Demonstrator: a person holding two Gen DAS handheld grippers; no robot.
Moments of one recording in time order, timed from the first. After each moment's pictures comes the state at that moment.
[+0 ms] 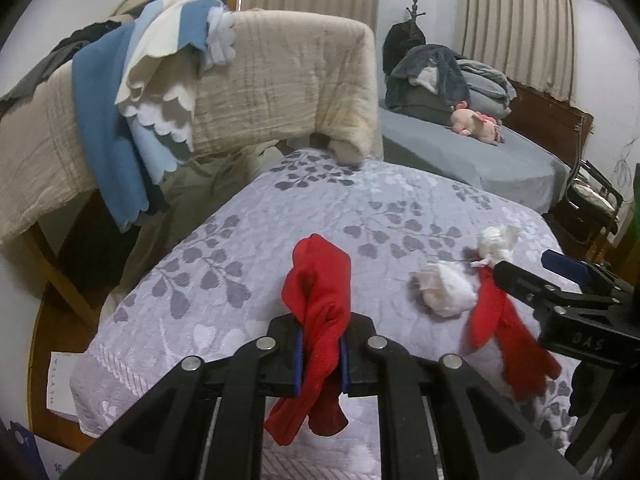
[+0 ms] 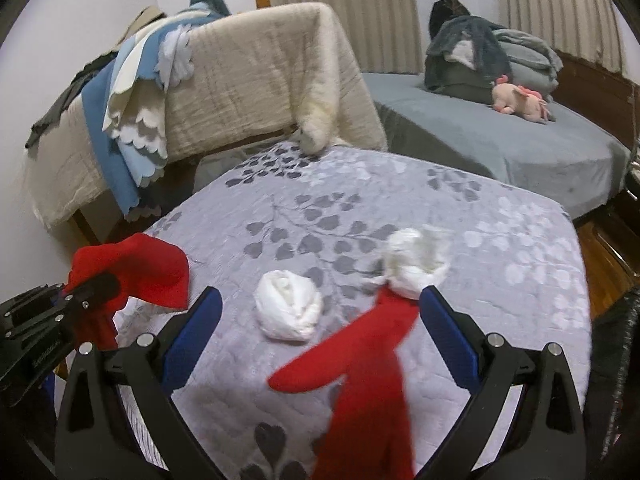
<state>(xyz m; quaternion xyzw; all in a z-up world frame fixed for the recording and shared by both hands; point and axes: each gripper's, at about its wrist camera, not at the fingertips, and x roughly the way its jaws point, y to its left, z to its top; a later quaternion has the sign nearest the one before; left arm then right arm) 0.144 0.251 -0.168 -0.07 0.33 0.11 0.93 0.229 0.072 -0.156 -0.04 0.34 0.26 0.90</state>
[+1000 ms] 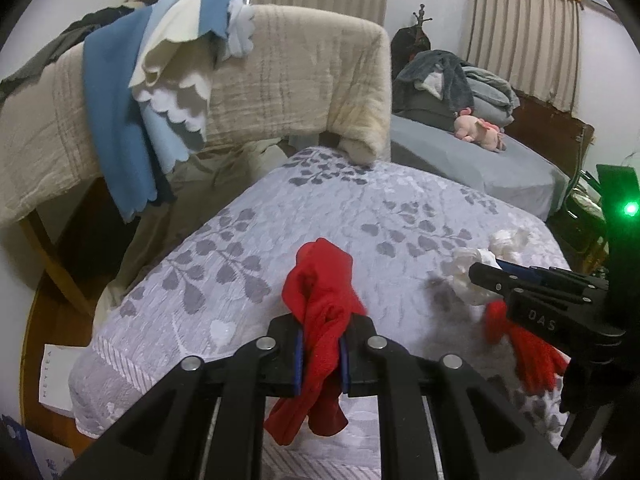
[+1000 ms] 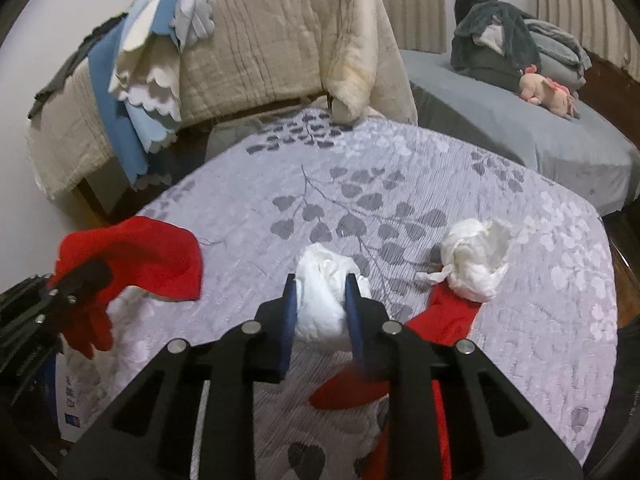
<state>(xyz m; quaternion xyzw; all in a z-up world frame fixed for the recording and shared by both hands) 0.136 0.268 -0.170 -0.09 0.33 0.10 0.94 0.234 0.101 -0.160 -0.07 0.37 0.28 0.88</state>
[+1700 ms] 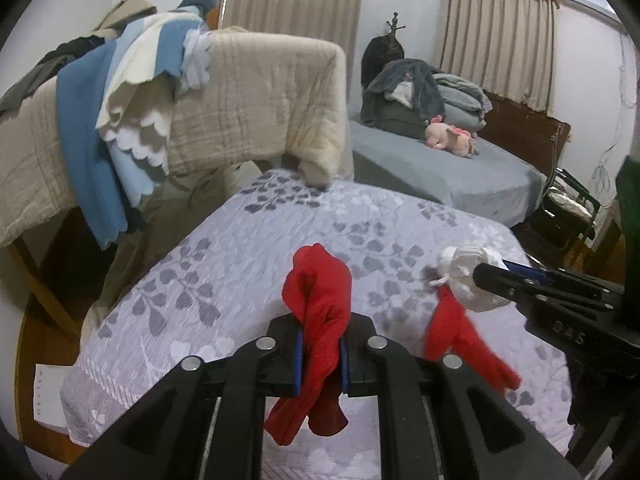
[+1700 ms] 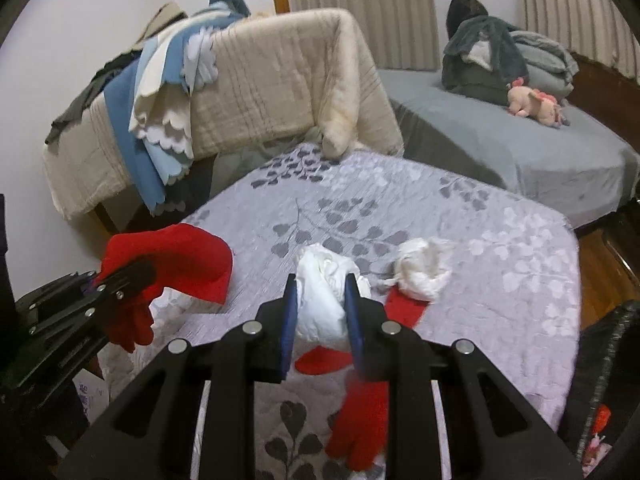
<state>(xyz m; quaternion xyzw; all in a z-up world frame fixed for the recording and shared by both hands) 0.139 0.224 -0.135 -0.08 0.30 0.06 0.95 0.206 0.047 -0.109 -0.04 0.34 0.28 0.90</state>
